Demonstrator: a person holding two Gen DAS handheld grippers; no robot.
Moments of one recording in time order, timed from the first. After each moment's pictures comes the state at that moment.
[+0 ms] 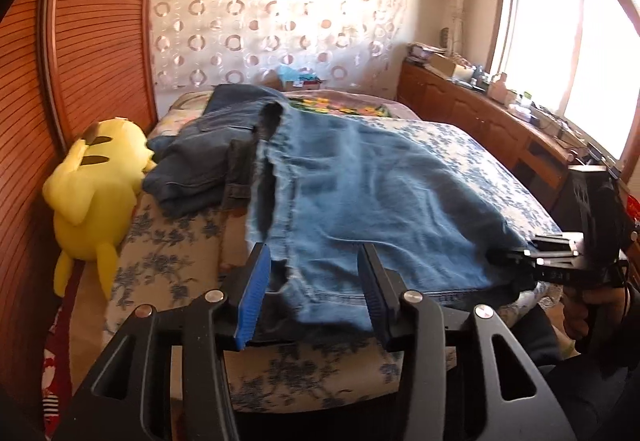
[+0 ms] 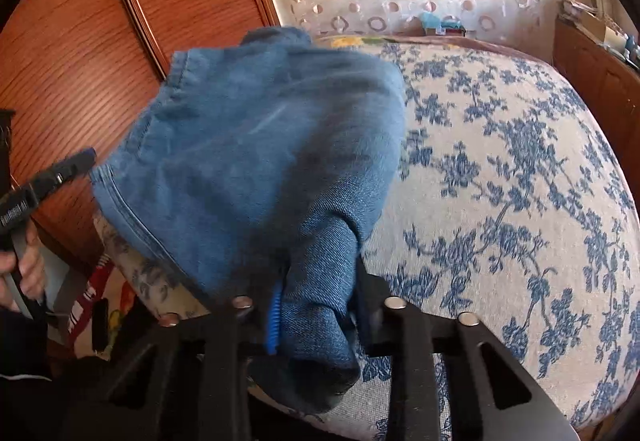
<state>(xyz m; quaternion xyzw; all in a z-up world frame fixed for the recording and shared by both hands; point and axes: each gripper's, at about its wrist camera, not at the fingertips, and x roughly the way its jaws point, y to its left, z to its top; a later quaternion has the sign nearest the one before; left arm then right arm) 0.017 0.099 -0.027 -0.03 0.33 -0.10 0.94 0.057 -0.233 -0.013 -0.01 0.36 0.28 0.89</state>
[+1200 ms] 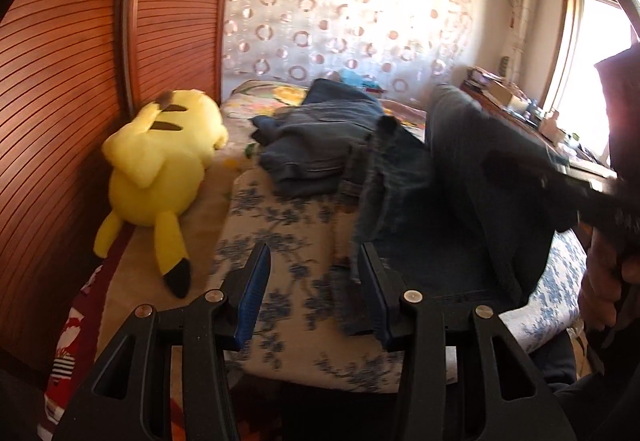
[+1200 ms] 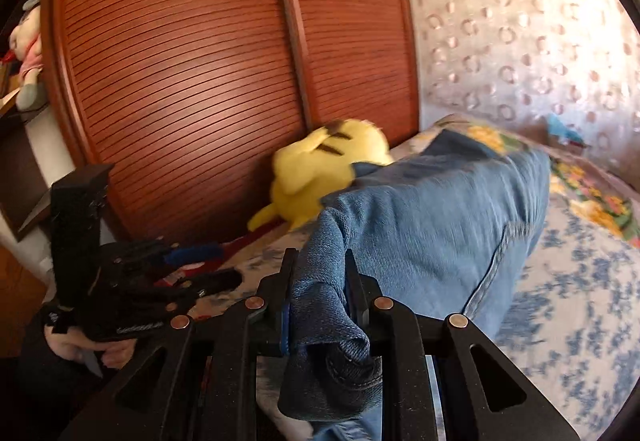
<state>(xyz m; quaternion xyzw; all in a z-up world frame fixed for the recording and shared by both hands) -0.006 0.195 -0.032 -0.09 0.32 0.01 0.94 0.076 -0.073 0.047 -0.10 0.25 0.47 0.84</state>
